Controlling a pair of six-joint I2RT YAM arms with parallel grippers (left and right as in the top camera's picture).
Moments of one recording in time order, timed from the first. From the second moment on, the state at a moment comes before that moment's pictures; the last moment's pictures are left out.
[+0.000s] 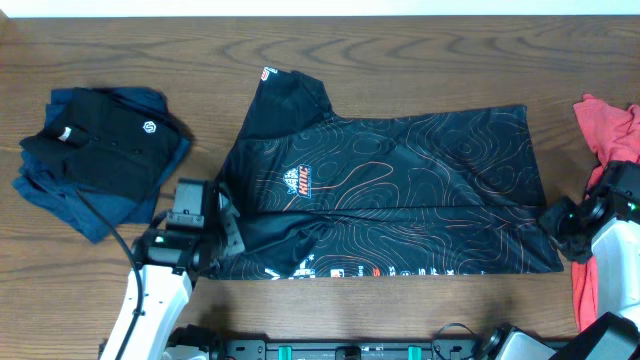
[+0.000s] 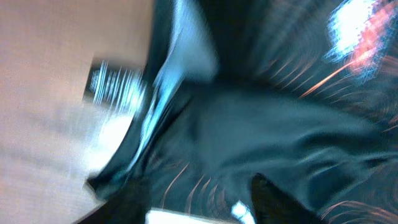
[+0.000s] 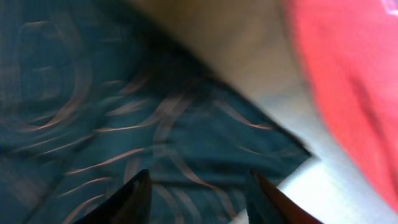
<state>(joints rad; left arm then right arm) -0.14 1.05 0.69 -0.83 0.03 -0.45 -0.52 1.35 0.81 -0.78 -0.08 0.33</state>
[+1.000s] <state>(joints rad) -0.01 2.21 1.77 -0.55 0.35 -0.21 -0.50 1.35 0.81 -0.72 -0.31 0.18</state>
